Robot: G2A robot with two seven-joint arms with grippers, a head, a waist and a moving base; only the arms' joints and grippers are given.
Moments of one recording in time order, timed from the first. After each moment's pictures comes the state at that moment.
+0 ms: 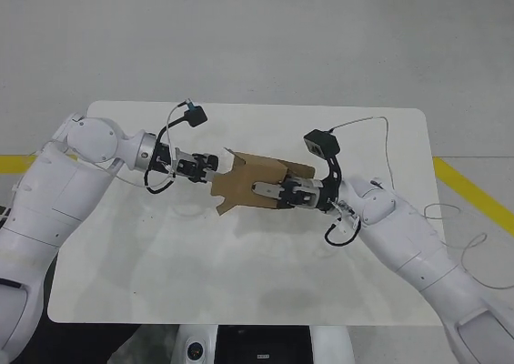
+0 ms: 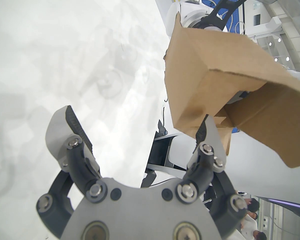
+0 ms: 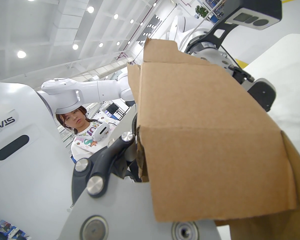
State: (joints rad) left arm 0.52 -0.93 -0.82 -1.22 -0.34 -0.47 -1.35; right arm -0.74 -1.16 0.73 -1.24 0.51 -1.01 0.81
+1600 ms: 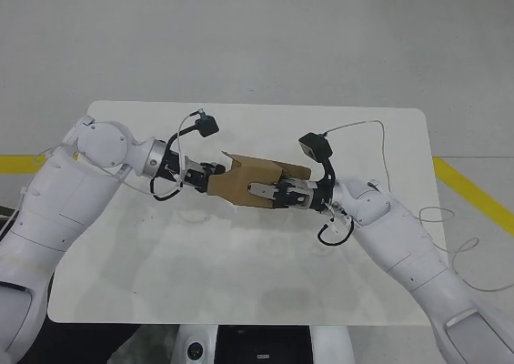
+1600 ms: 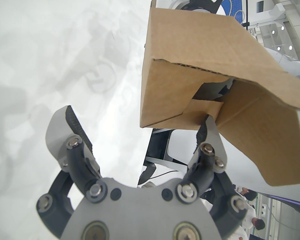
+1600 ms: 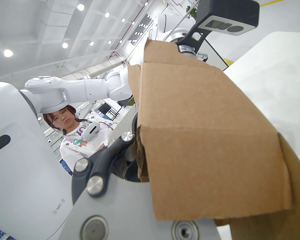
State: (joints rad) left arm 0.54 -0.94 -0.81 -1.29 -0.31 -0.44 -1.38; right arm -0.77 -1.22 0.79 -1.18 0.39 -1.01 0.81
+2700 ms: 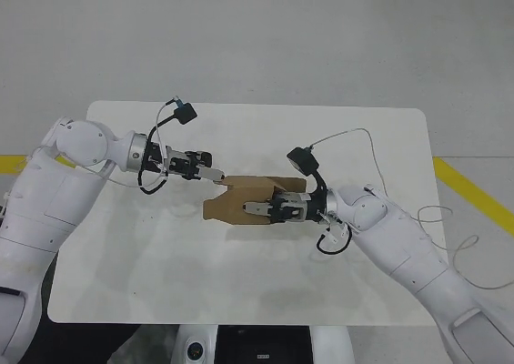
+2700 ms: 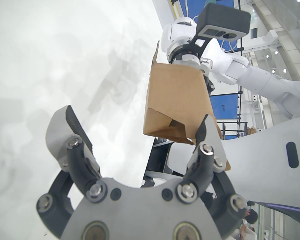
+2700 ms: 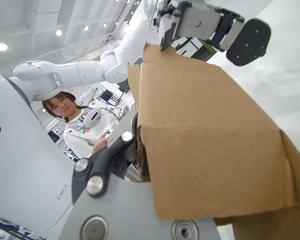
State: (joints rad) left arm 0.58 -0.92 -0.91 -1.25 -0.32 -0.45 -1.35; right arm -0.74 -1.18 0.68 -1.19 0.40 -0.99 0.83
